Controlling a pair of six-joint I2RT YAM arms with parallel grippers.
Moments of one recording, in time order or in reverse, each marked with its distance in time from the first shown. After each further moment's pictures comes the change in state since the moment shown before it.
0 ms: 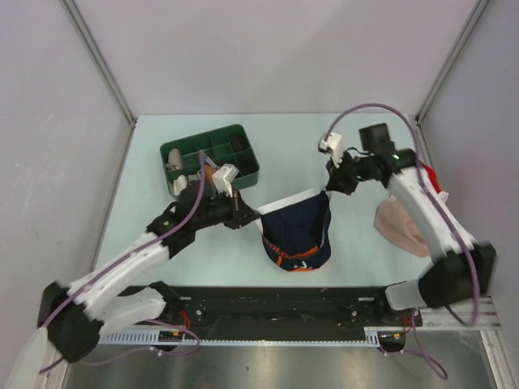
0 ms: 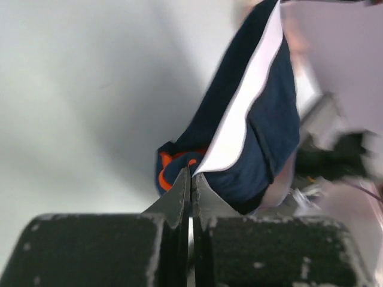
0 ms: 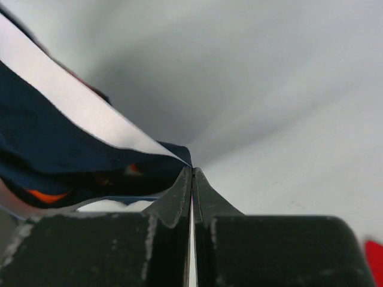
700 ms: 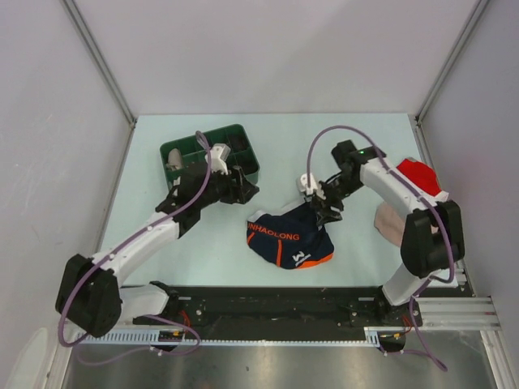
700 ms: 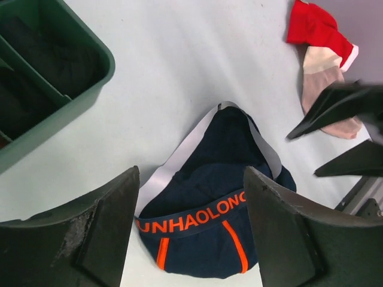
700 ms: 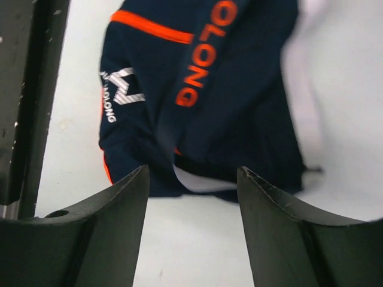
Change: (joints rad) left arm 0.192 0.271 0.027 0.239 -0.070 0.093; right arm 0.051 0.303 -0.008 -0.223 -0.177 -0.771
